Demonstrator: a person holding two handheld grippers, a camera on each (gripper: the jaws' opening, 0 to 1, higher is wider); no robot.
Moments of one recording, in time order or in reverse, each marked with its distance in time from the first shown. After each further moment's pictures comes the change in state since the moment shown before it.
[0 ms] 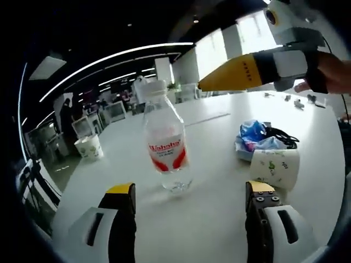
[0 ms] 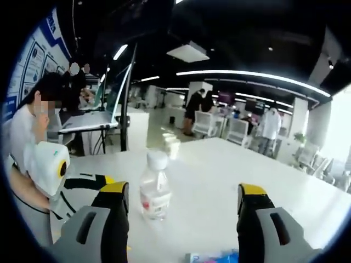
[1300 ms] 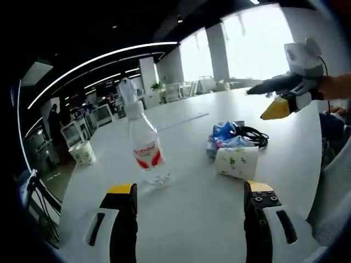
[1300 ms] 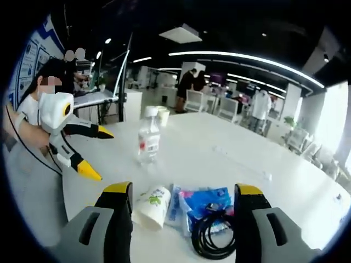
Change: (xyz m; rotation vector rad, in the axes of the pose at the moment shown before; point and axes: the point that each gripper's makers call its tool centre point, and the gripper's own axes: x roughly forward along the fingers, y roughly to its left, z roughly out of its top) left arm -0.049 -0.034 0.013 0.048 0.000 -0.103; right arm -0.124 -0.028 -0.073 0.018 0.188 -0.064
